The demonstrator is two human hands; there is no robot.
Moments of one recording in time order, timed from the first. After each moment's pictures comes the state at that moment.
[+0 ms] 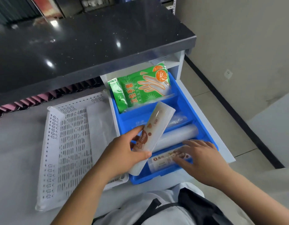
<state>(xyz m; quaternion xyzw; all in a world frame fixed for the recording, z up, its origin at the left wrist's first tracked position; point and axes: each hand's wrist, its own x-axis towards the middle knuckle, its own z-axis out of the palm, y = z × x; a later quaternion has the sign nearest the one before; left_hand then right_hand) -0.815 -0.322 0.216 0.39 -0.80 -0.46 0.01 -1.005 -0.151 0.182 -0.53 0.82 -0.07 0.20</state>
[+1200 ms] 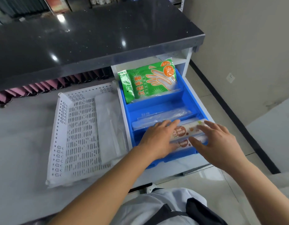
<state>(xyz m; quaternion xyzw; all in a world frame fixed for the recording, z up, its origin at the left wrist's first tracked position) -0.873 -0.285 0.180 0.25 -0.94 -0.25 -0.03 -1.004 -0.142 0.214 -0.42 0.89 -0.08 0.18</state>
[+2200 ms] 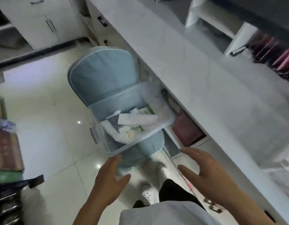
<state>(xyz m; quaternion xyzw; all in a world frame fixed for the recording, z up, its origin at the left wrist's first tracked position) -0.237 0.013 0.113 0.85 -0.30 -0.36 0.26 -0.455 -0.182 0.206 -0.87 0.39 0.05 0.30</state>
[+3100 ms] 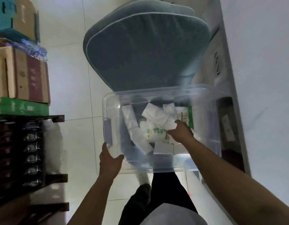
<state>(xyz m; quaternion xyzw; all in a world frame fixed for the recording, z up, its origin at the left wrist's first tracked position) -0.079 -0.120 -0.032 0.83 0.26 -0.37 0.32 -0.097 -0.395 -0.100 -0.75 0.40 0.36 0.38</state>
